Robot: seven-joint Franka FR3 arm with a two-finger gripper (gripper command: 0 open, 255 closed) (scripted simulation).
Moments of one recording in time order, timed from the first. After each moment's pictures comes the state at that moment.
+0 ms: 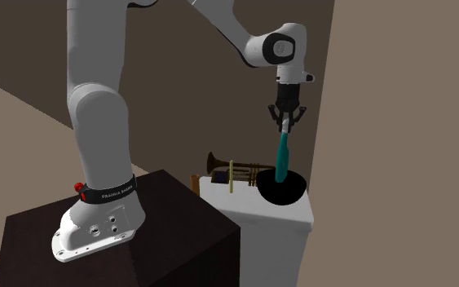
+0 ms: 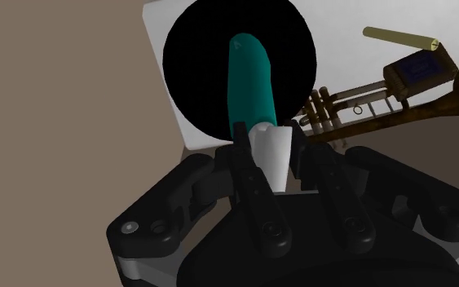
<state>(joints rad) -0.07 0.19 -0.21 -1.99 0.05 2.16 -0.76</state>
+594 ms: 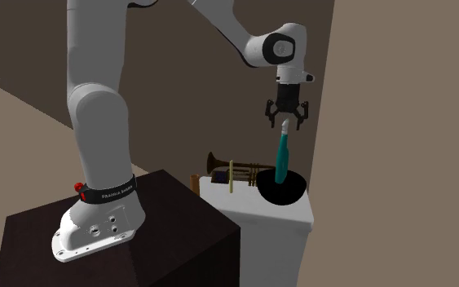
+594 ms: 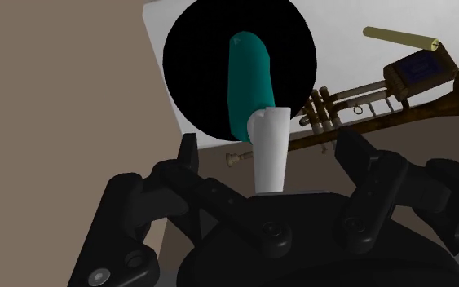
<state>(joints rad) -0.07 0.19 -0.21 -1.99 0.05 2.17 -0.76</state>
